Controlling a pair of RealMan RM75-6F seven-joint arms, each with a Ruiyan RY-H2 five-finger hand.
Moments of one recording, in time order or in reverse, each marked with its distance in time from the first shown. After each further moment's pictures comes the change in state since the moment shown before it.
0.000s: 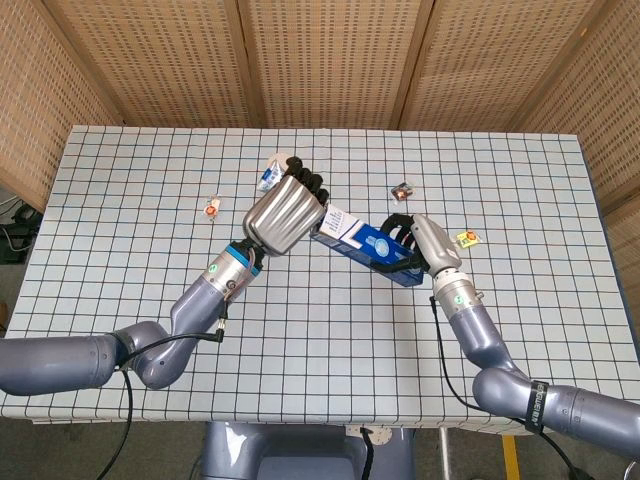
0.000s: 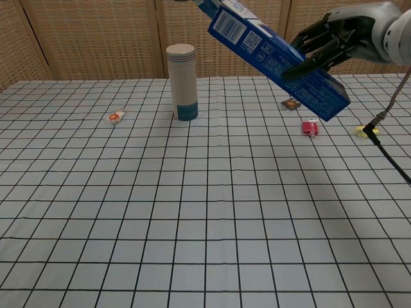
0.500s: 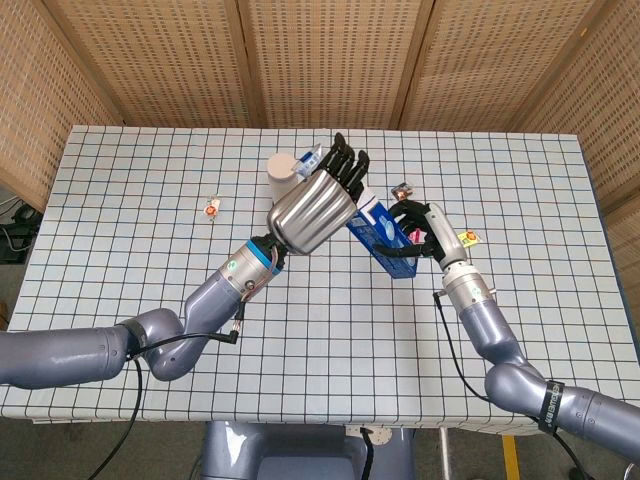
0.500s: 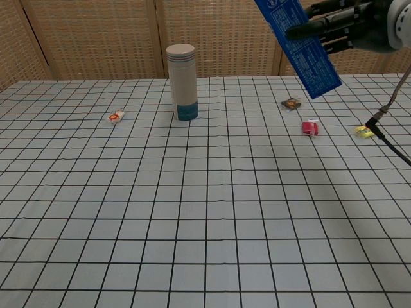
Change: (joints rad) left arm -0.059 0.006 -0.044 0.014 0.100 0.000 0.025; right arm -0.091 -0.003 0.114 0.028 -0.108 -0.082 0.384
